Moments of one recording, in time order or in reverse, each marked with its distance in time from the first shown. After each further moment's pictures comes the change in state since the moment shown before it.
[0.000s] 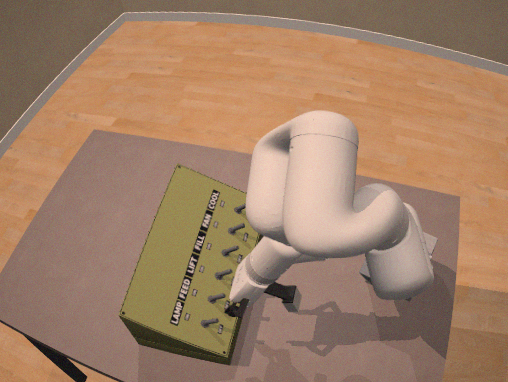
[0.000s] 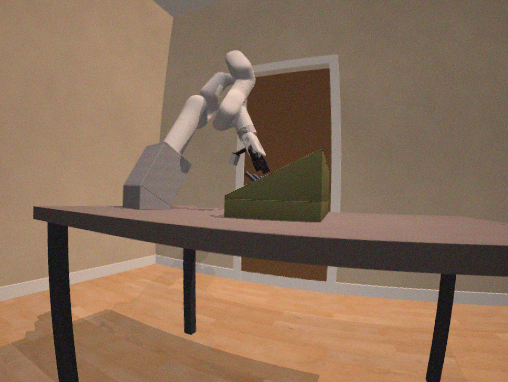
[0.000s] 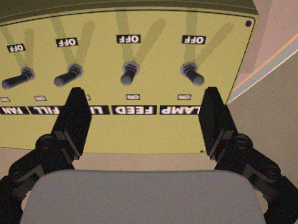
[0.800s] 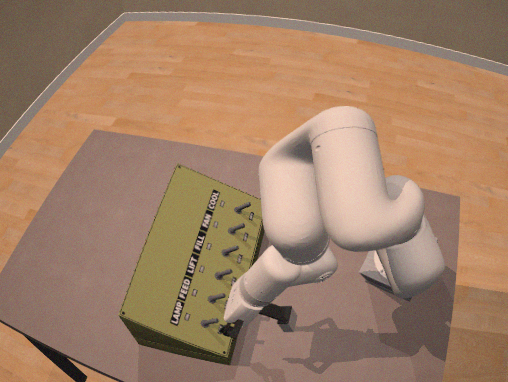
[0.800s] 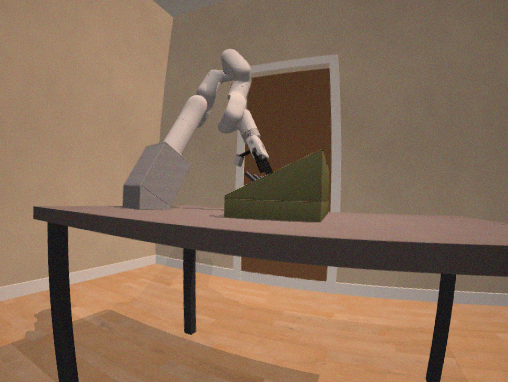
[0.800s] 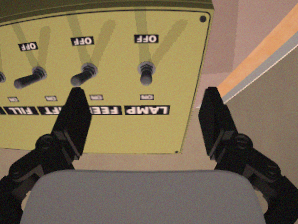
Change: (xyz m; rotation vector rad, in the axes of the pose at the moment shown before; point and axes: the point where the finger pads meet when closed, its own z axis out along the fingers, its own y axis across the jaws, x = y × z) arm 0.000 0.052 0.000 -0.003 0.001 -0.001
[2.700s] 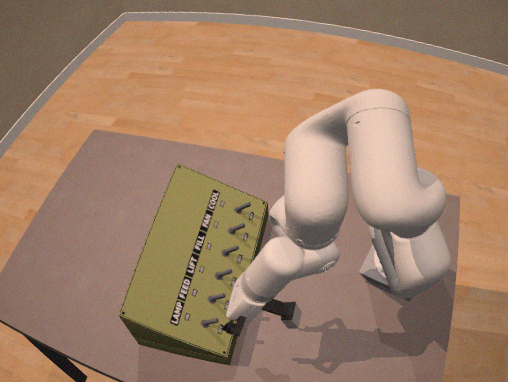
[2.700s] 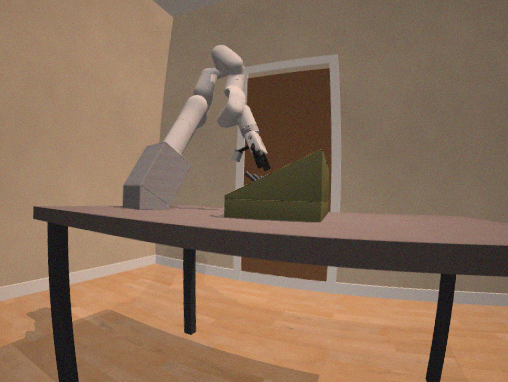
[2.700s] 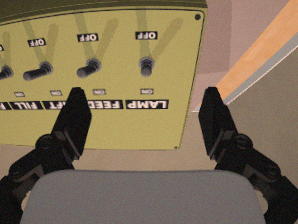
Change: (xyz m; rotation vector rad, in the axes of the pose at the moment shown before) arm 0.001 0.000 -0.020 0.000 0.029 0.000
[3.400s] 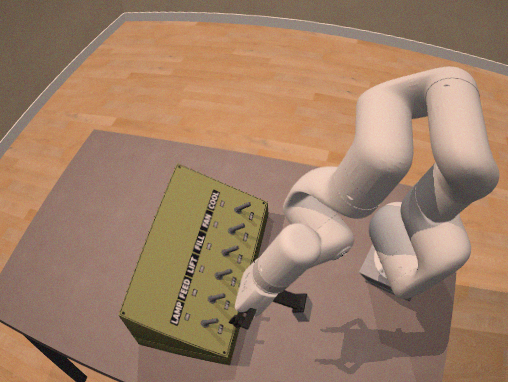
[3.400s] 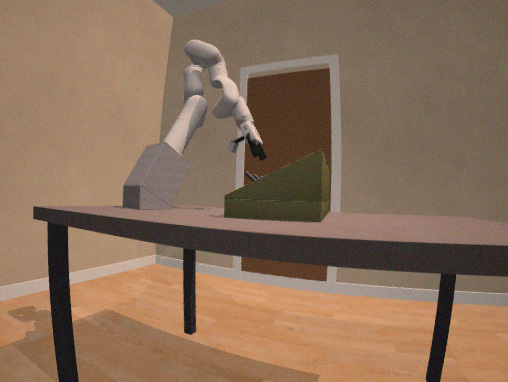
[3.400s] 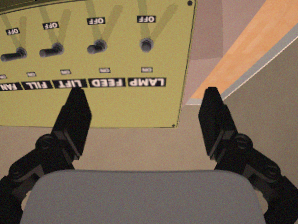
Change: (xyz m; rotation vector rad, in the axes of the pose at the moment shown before) arm 0.000 0.000 -0.049 0.000 -0.028 0.000
